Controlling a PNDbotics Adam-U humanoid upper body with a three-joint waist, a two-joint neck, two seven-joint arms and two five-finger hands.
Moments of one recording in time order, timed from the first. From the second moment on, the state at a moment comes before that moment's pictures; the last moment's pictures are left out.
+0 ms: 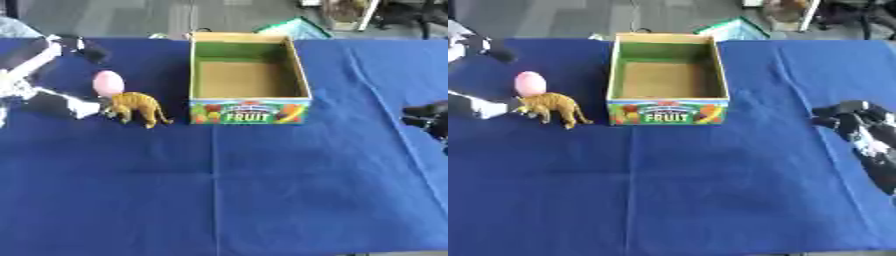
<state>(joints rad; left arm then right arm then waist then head) -0.49 0.77 -0.16 -1.59 -0.25 -0.09 -0.32 -0.19 -0.35 -0.13 -1.70 -0.41 -0.11 0.49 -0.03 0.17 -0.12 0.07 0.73</state>
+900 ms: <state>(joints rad) -0.63 0.65 -0.22 -1.27 -0.47 -0.12 -0.33 -0.19 -0.35 -0.12 -1.70 -0.41 -0.11 0.50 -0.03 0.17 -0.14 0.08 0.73</state>
